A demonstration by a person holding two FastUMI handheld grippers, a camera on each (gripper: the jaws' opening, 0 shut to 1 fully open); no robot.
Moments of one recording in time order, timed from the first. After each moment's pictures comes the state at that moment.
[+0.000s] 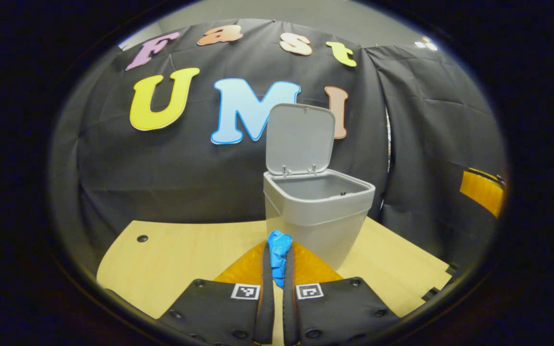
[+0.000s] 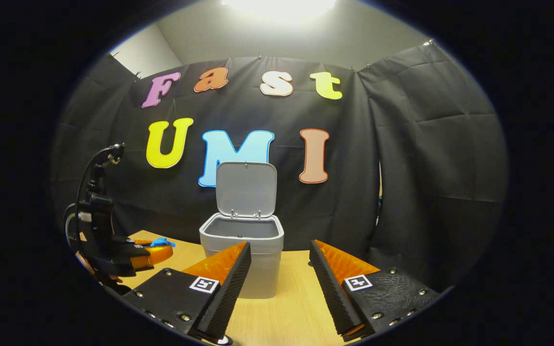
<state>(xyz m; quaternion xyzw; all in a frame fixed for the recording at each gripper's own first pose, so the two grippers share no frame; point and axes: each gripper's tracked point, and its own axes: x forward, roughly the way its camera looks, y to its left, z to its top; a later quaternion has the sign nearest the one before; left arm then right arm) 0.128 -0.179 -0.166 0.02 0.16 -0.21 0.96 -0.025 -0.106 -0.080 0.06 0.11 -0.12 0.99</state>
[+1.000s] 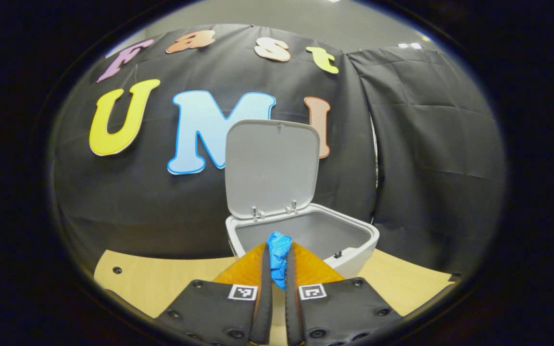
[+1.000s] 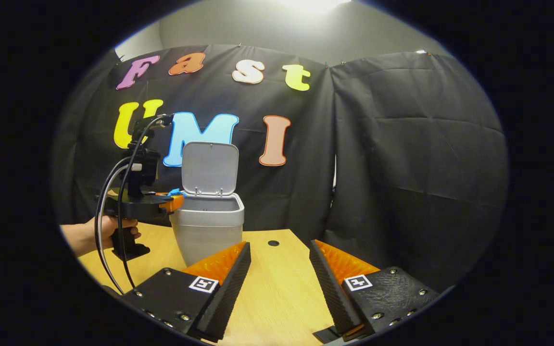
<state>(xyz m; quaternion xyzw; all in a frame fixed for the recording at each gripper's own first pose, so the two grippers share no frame) 0.238 -0.275 -0.142 0.03 0.11 -0.28 0.95 -0.096 -0.118 -0.093 0.04 0.17 -0.24 0.95</state>
